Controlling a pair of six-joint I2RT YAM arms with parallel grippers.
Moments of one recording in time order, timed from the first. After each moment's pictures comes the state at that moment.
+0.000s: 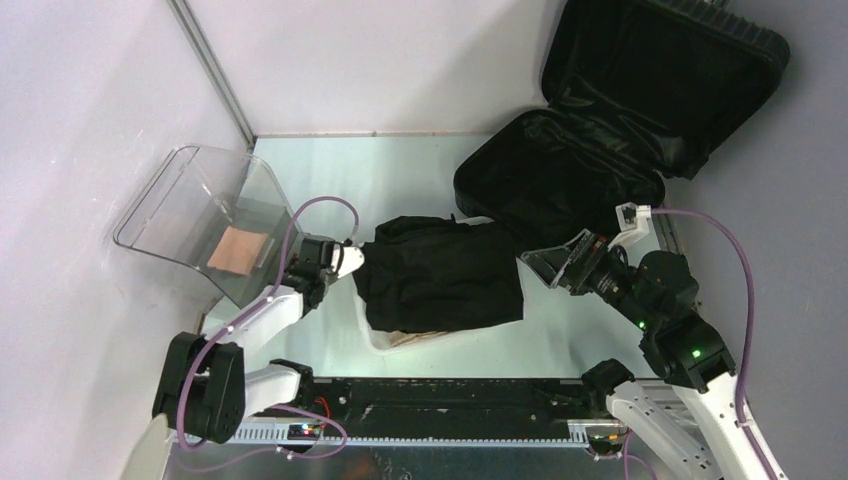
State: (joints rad) left arm -0.25 1.16 0.49 -0.24 -0.40 0.84; right arm 0.46 0.53 0.89 -0.56 -0.20 0.77
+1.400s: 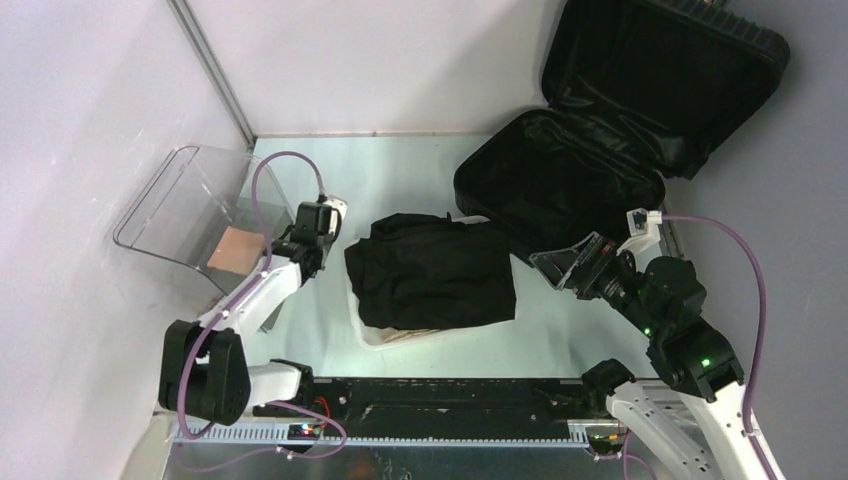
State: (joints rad) left arm -0.23 1.24 0.77 -0.41 -0.40 0.28; right arm 0.45 0.50 0.92 -0.64 -0.13 0.80
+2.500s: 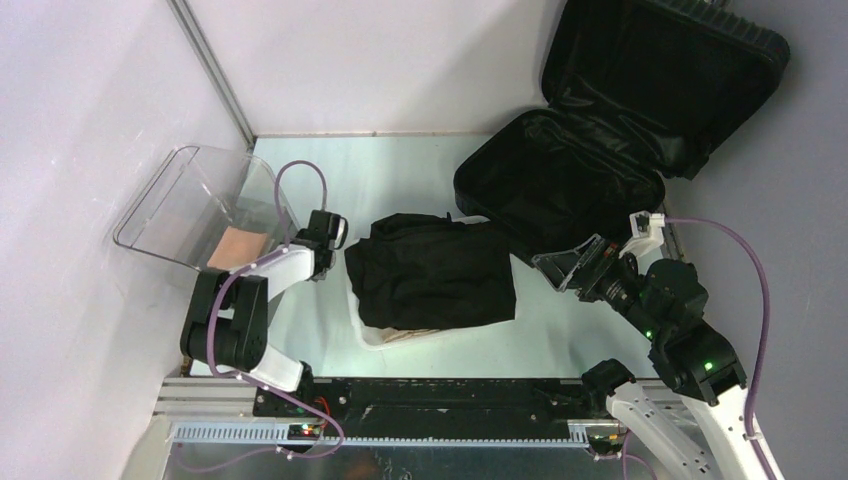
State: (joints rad) left arm -0.19 1.50 0.73 -0.34 -0.62 0.31; right arm 0.45 0.48 0.92 -0.67 -0.11 0.79
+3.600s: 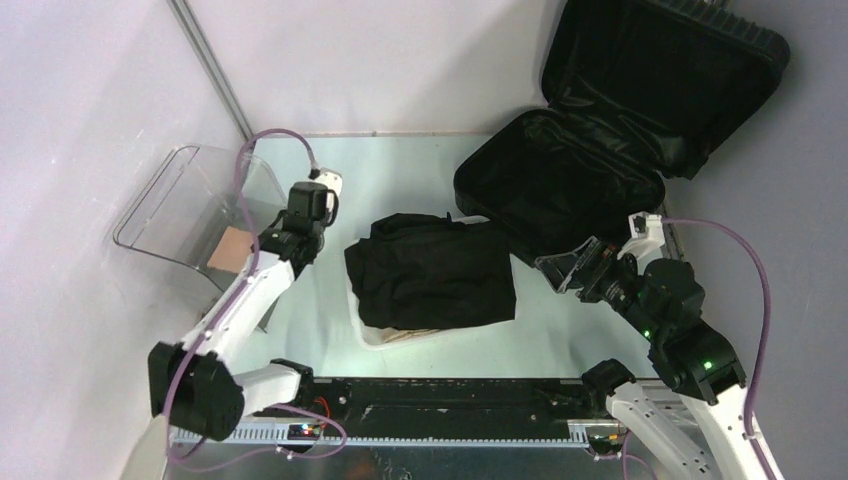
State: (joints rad) left arm -0.27 1.21 0.90 -0.44 -0.54 0.28; right arm 0.45 0.48 0.92 -0.70 -0.06 0.71
